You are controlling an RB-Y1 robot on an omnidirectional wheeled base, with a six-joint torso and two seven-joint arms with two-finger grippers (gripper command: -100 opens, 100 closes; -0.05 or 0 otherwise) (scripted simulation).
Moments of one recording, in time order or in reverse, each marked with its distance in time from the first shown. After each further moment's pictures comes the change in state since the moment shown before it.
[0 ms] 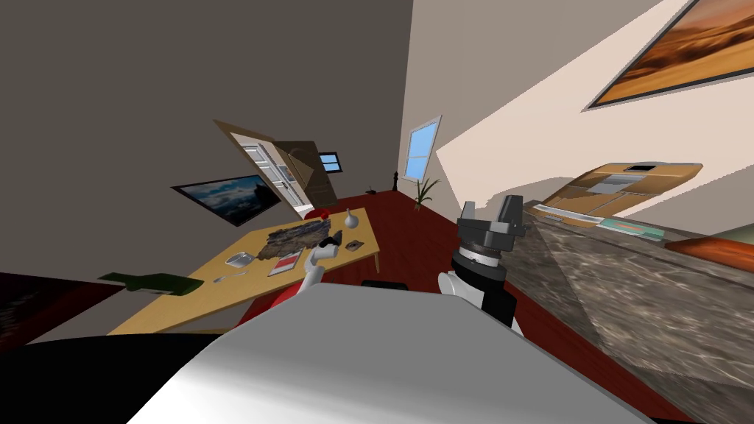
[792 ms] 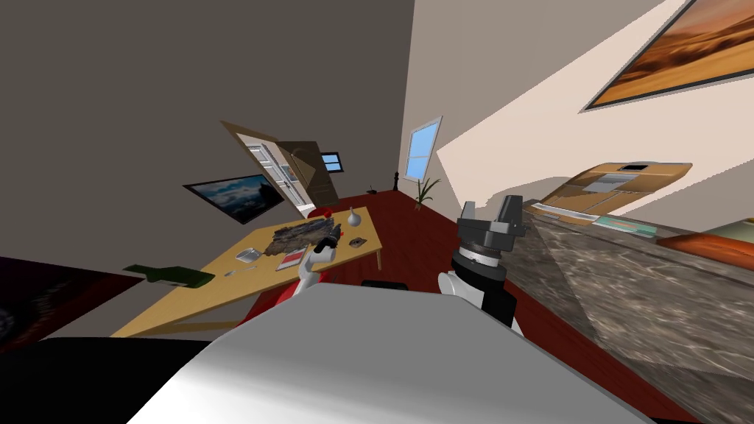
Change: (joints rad) left arm 0.101 0.032 -0.050 -0.154 0.003 -0.224 -0.009; right arm 0.000 0.000 0.000 0.000 0.000 0.000 0.000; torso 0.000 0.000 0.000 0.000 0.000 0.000
